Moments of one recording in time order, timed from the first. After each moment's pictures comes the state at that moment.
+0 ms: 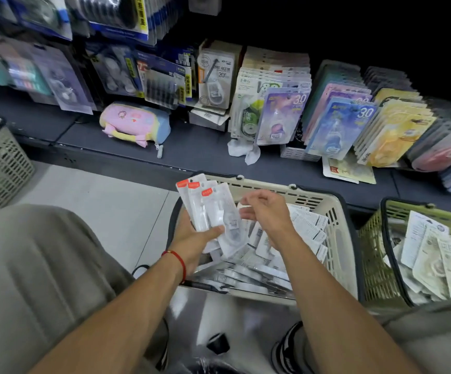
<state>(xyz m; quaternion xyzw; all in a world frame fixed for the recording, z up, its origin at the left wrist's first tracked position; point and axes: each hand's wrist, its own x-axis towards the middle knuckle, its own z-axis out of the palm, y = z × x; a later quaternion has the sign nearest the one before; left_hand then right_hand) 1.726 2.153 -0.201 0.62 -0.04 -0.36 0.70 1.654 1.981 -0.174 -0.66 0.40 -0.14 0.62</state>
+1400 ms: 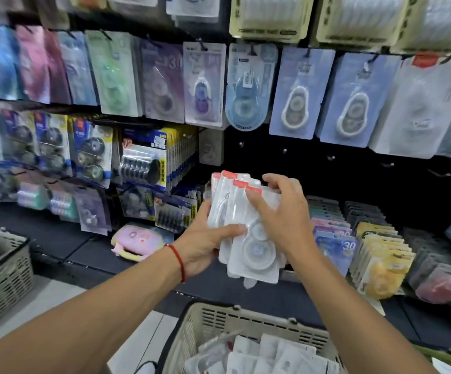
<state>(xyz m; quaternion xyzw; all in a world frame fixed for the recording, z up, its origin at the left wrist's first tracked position) 1.836 2.052 0.020 0.49 -0.27 -0.36 0.75 1.734 1.910 0.064 -0.82 0.18 -0.41 0.35</state>
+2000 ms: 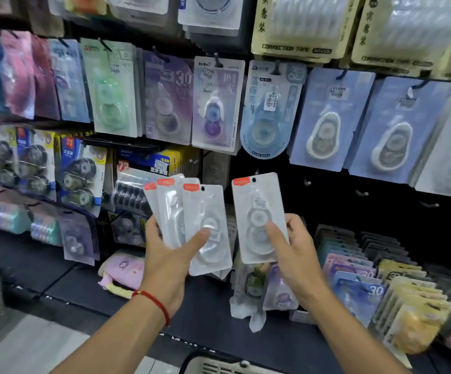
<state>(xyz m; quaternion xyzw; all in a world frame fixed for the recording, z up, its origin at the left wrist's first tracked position) 1.907 2.063 0.018 0.47 -0.16 -0.10 0.86 1.787 1.883 0.036 -0.72 0.13 -0.36 0.58</state>
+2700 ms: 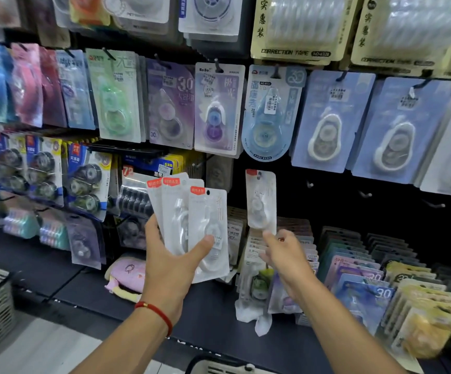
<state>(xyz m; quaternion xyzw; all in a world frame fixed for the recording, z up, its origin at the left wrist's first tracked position) 1.896 2.070 0.021 0.55 -0.20 0.01 0.81 1.824 1.866 0.013 -0.70 0.29 -0.25 0.61</state>
